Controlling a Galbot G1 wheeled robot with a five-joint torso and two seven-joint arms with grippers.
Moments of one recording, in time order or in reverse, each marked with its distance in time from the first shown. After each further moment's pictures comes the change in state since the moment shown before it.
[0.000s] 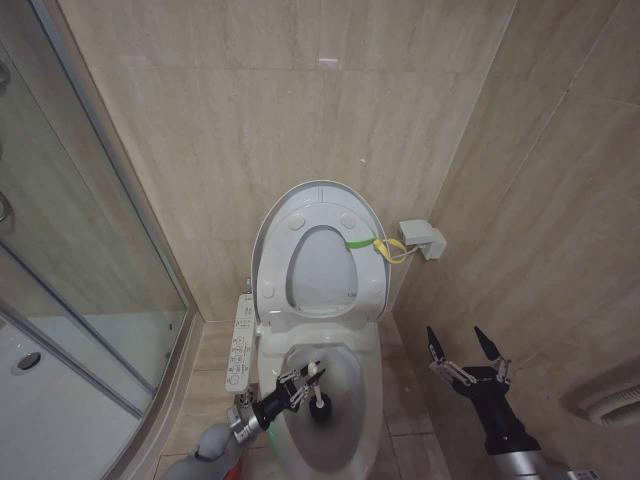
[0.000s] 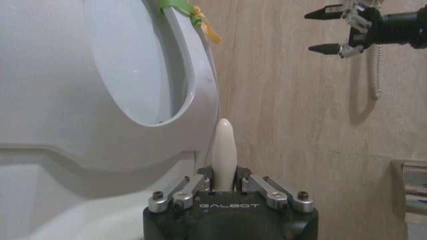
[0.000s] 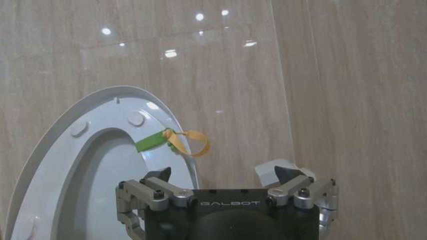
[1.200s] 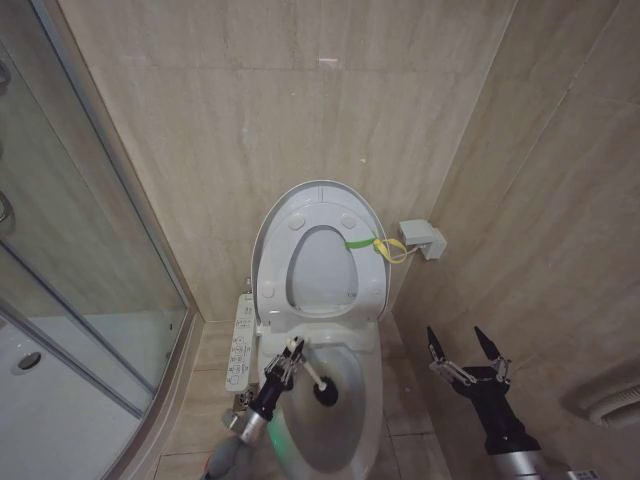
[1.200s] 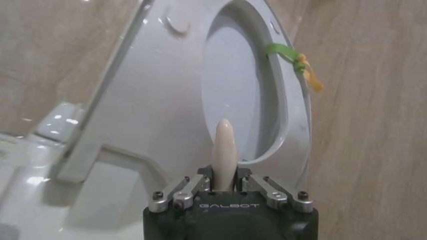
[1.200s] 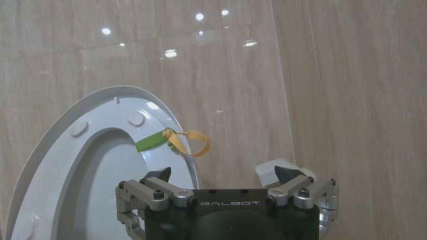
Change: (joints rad) left arm 0.074 -0.143 -0.167 -0.032 -0.118 0.051 -0.149; right arm 0.000 0.000 0.000 0.000 0.000 0.000 0.000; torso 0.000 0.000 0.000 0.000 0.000
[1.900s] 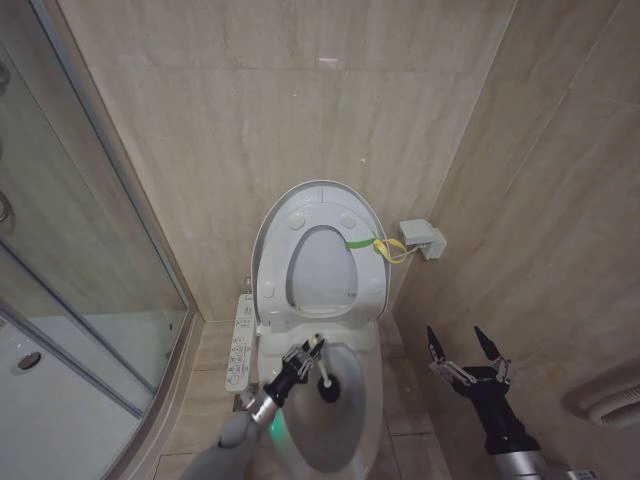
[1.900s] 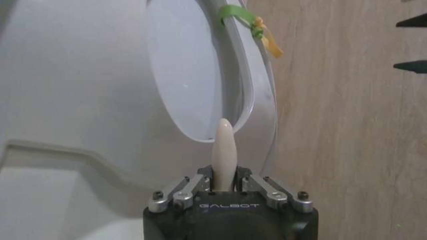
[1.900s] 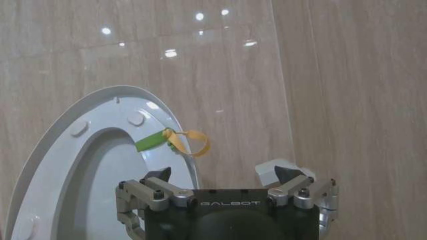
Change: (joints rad) left arm -0.163 -0.018 0.106 0.156 0.082 -0.030 0.070; right arm 0.000 0.000 0.000 0.000 0.000 0.000 0.000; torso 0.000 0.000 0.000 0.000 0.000
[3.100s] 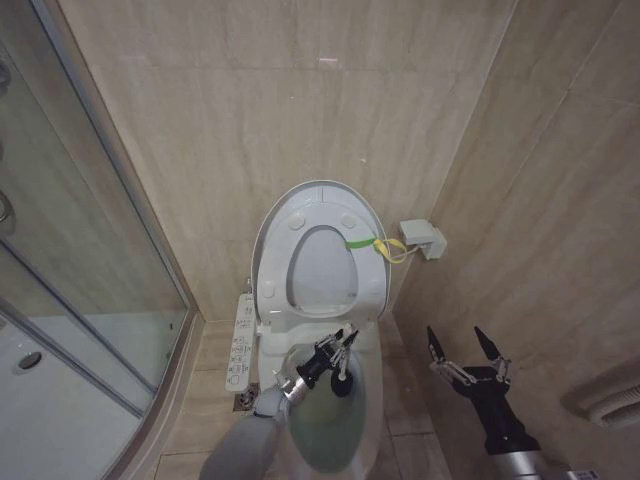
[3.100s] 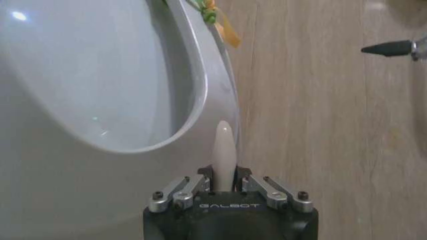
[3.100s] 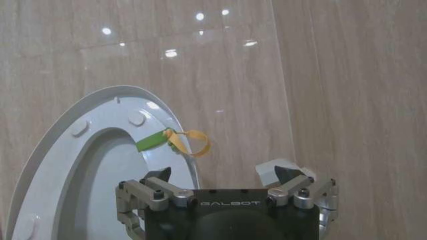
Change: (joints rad) left arm -0.133 -0.194 -0.006 0.190 0.131 -0.080 0.072; right arm 0.000 0.000 0.000 0.000 0.000 0.000 0.000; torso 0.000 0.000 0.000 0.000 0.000
